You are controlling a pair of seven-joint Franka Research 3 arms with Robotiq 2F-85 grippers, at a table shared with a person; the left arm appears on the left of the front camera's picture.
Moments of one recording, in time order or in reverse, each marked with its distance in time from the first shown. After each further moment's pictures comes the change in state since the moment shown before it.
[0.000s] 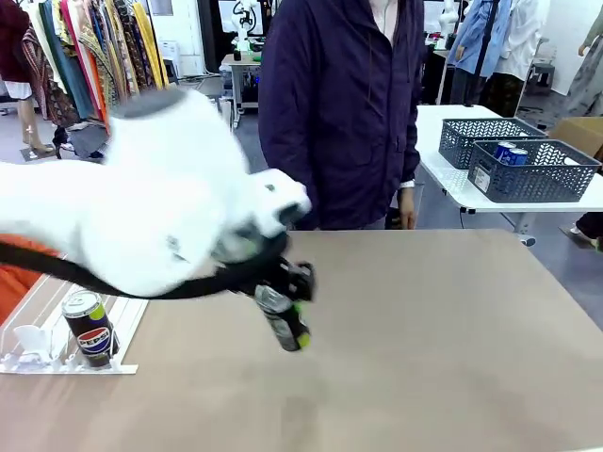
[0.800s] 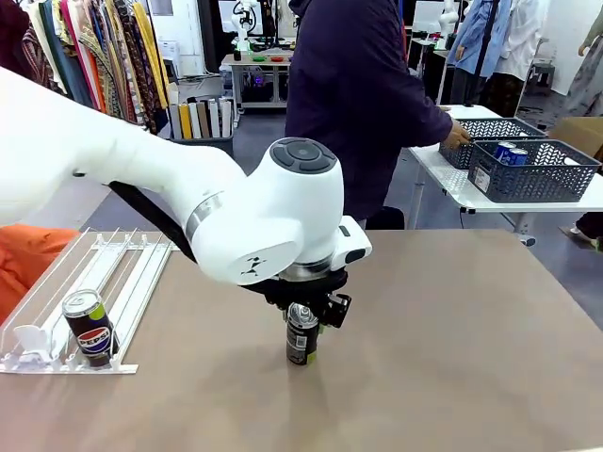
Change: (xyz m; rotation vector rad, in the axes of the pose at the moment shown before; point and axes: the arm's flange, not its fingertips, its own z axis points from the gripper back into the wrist) left arm 0.031 -0.035 -0.079 0.206 0.108 -0.105; right arm 0.000 0.000 0.000 0.000 0.000 0.000
